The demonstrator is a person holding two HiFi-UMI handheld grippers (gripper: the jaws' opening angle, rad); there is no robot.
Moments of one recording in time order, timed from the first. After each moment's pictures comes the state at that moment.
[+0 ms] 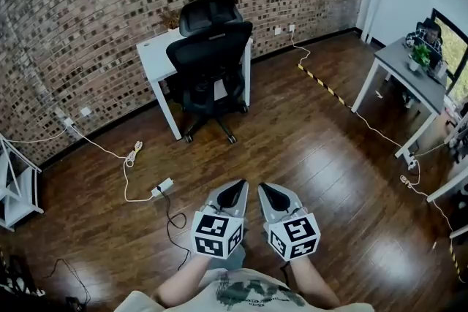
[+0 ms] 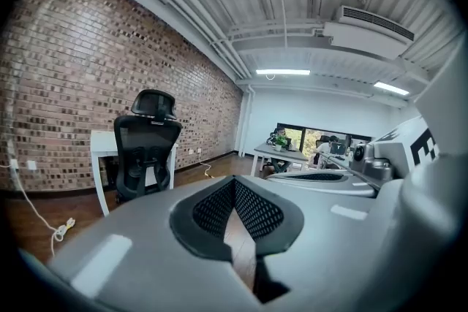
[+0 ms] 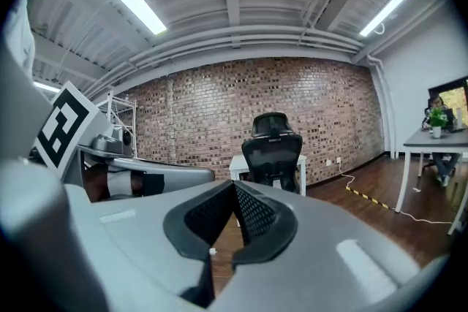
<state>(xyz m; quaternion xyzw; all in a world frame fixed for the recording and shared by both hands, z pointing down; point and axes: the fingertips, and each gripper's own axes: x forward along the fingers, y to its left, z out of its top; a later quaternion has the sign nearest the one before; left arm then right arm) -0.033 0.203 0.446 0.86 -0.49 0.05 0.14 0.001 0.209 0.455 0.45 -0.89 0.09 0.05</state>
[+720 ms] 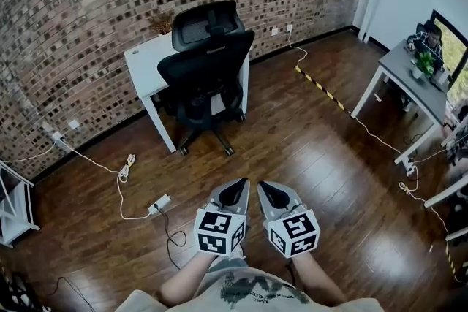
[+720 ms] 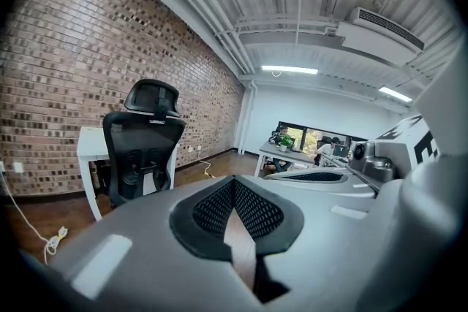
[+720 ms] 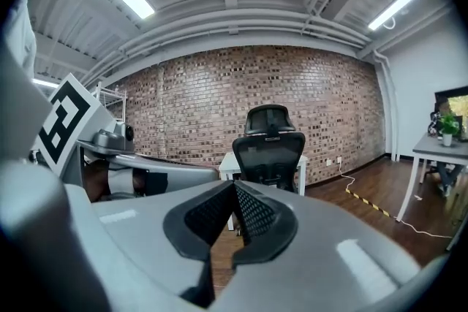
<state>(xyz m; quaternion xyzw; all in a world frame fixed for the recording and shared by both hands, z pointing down) -0.069 0.047 0.436 0.86 -0.47 0.06 0.16 -0.042 0.055 0.443 0.45 -0.88 0.09 0.09</state>
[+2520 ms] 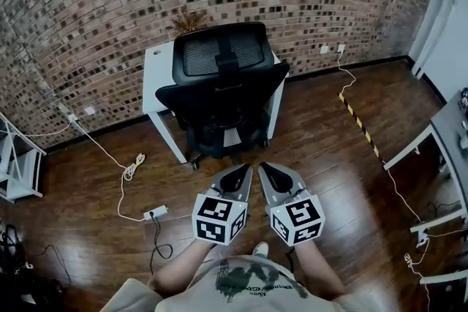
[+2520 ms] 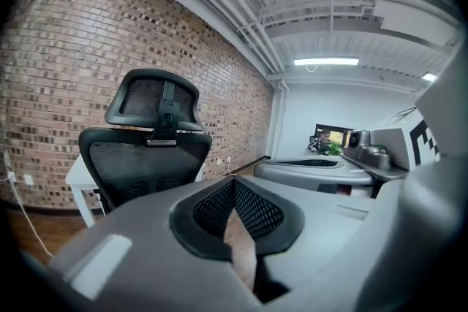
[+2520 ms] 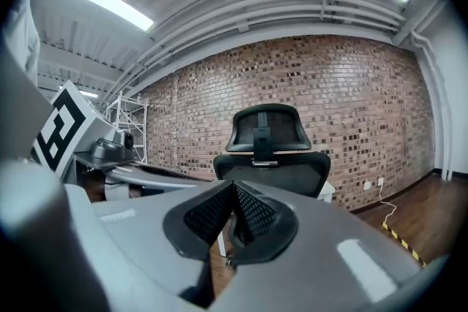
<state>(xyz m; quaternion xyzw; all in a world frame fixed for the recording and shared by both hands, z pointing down) -0.050 -0.274 0.427 0.80 -0.58 0.05 0.15 -0.029 -0.279 0.418 0.32 -0.94 0.05 0.06</state>
